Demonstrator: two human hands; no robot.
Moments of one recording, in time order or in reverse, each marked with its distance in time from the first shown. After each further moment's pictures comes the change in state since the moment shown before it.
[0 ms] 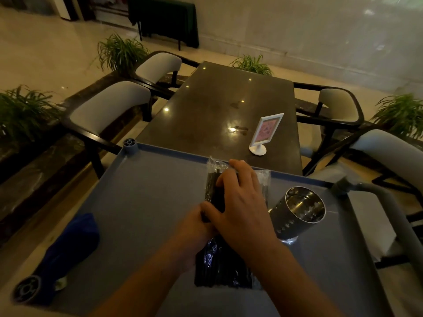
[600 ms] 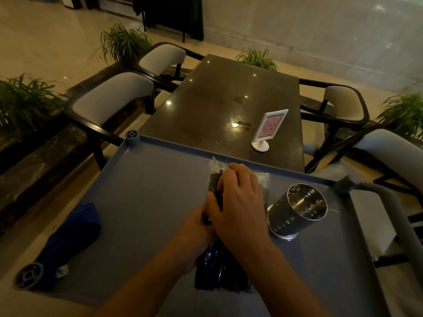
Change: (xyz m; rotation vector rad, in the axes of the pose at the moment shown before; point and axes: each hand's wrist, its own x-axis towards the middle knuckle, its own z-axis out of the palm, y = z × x) left_hand -0.014 -0.005 0.007 -0.018 0.008 0.044; right_hand -0.005 -0.006 0.013 -0.042 0.028 0.073
